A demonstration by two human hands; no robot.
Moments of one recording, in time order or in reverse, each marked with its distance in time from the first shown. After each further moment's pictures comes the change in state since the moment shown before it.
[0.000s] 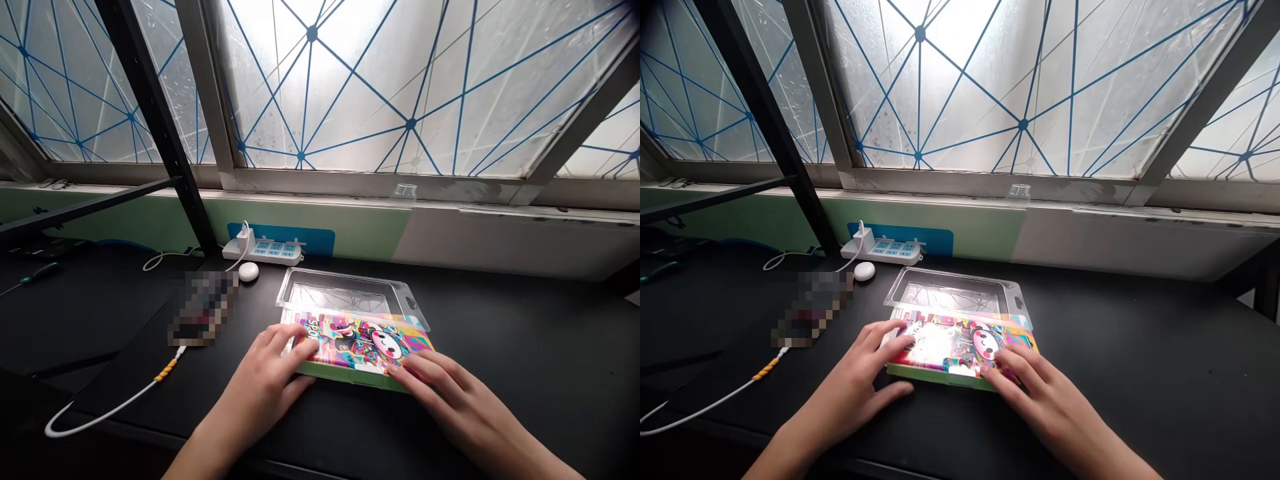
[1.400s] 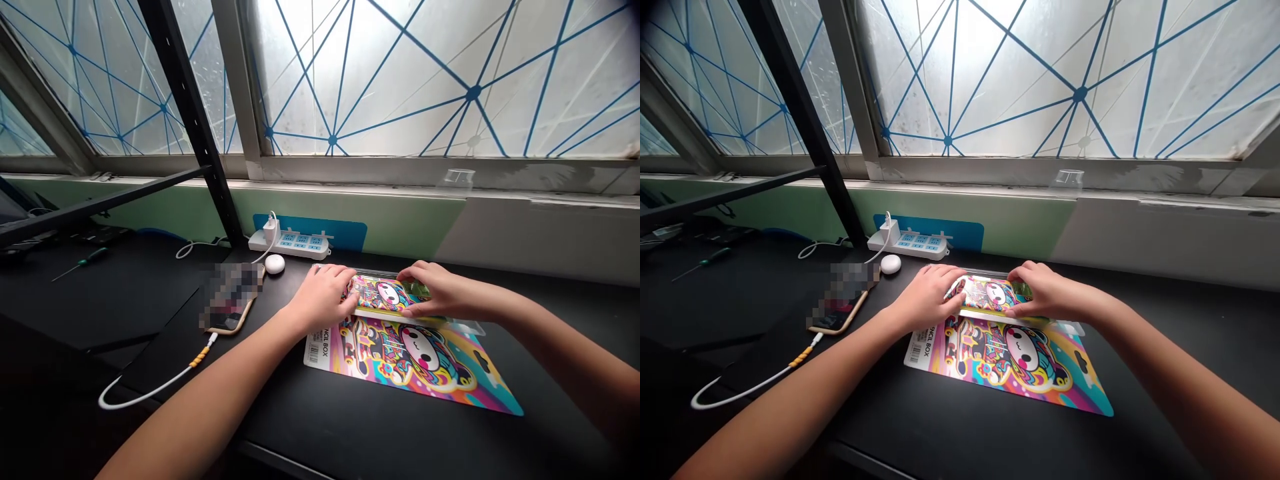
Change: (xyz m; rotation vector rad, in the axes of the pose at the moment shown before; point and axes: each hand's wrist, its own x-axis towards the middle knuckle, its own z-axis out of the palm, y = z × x) left_hand 0.113 -0.046 0.014 0.044 -0.092 -0.050; right_hand 0.137 0.116 0.033 0.337 -0.657 0.532
